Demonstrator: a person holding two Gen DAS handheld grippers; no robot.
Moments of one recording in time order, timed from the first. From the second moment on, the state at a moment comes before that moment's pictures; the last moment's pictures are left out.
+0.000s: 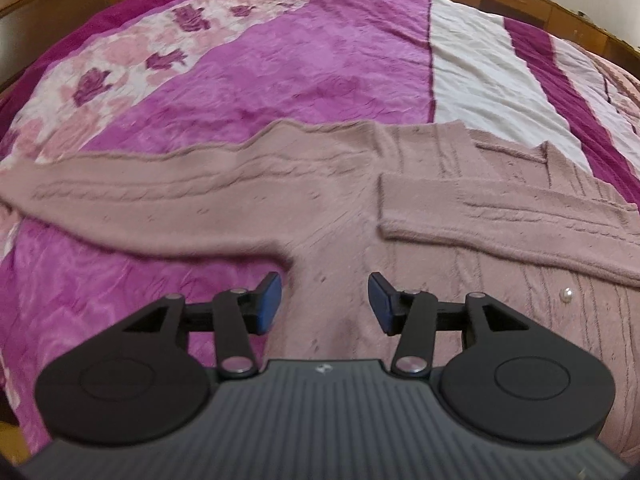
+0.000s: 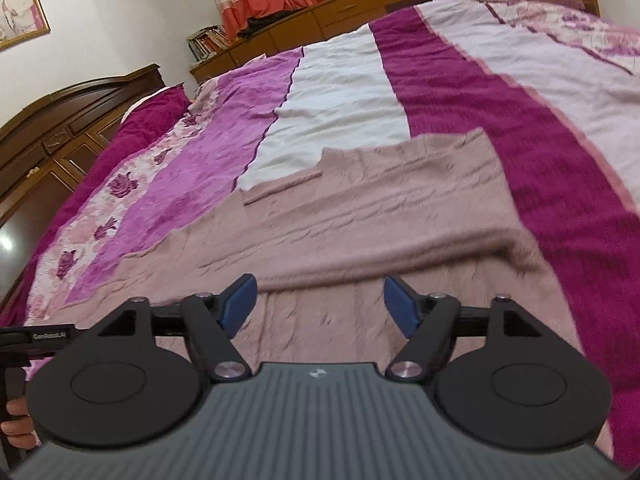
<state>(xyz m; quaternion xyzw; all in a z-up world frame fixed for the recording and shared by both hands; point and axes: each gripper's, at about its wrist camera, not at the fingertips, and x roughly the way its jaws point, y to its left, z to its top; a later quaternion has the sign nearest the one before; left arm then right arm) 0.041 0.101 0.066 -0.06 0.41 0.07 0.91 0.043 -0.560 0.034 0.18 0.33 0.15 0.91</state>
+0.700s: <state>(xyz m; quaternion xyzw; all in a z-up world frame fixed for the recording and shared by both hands) 0.020 0.177 0.054 -0.11 0.42 0.16 0.89 0.017 -0.548 0.015 0.16 0.35 0.14 0.91</state>
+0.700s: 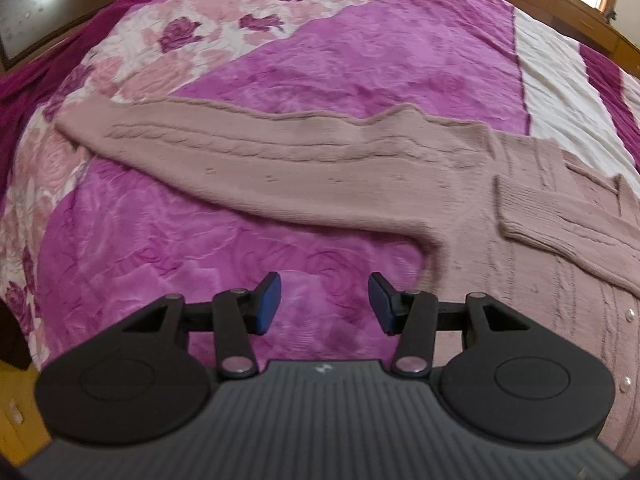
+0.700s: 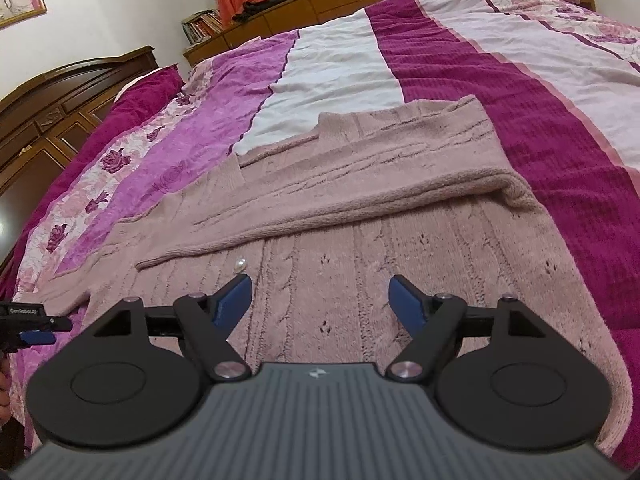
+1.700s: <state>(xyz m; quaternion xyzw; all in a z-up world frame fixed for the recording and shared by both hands) 0.073 0.310 0.029 -0.26 0.32 0.24 0.88 0.020 -0.545 0.000 0.15 0.35 0.11 0.92</state>
